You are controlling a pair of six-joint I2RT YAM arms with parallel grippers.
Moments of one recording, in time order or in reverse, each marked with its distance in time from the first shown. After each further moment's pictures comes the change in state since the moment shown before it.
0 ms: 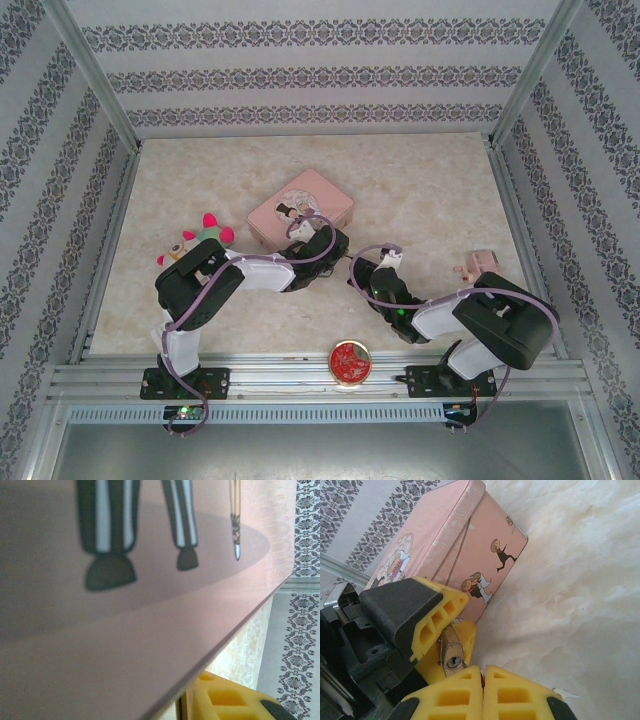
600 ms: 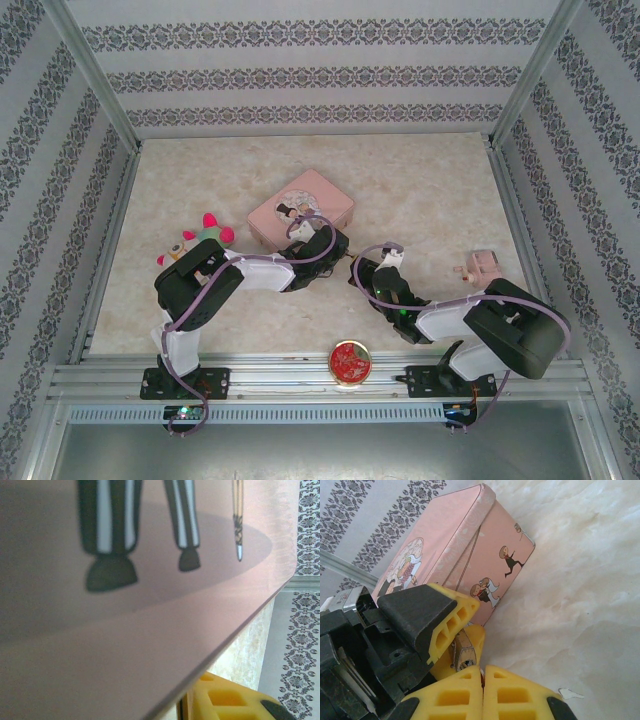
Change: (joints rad) left arm 0.000 -0.003 0.000 -0.010 0.005 0.001; right arm 0.000 -0.068 -0.002 -0.053 -0.004 -0.010
